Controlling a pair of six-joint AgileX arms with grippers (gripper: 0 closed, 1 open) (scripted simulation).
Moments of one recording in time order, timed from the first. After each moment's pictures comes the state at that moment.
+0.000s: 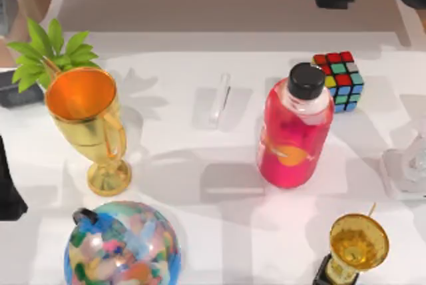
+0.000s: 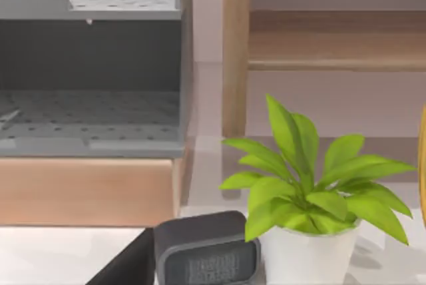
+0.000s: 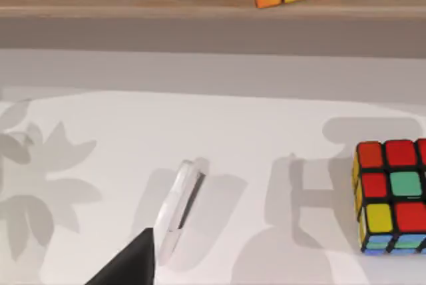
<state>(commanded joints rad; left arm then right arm) 0.00 0.00 0.00 0.00 0.00 0.00 0.52 1.41 1.43 -0.71 0.16 0.38</state>
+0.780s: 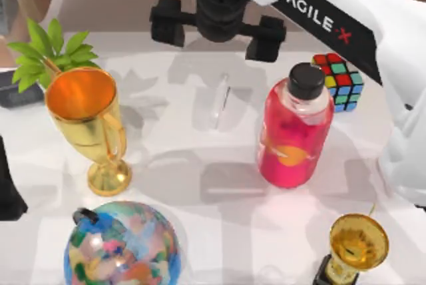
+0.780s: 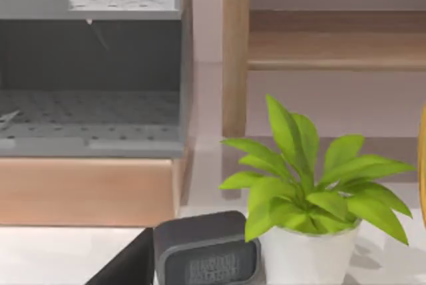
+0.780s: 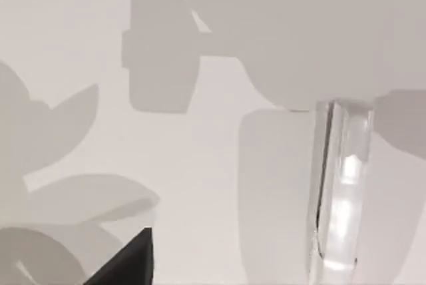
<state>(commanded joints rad) 0.00 0.00 0.00 0.00 0.00 0.00 0.68 2.53 2.54 -1.22 0.24 0.82</state>
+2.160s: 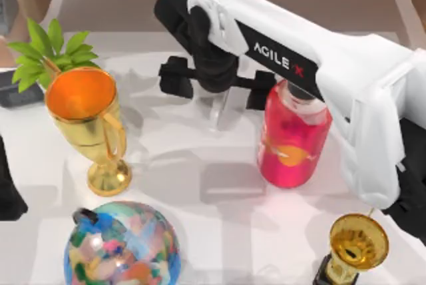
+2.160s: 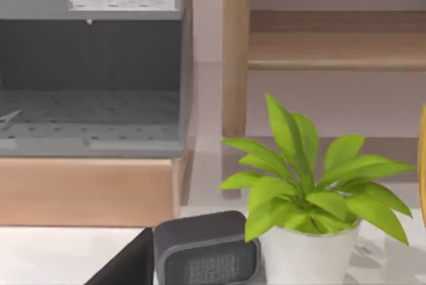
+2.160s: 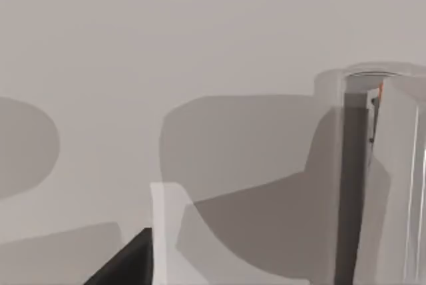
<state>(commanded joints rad) 0.00 0.00 0.00 0.00 0.00 0.00 0.66 2.75 2.55 -1.18 0.24 0.89</state>
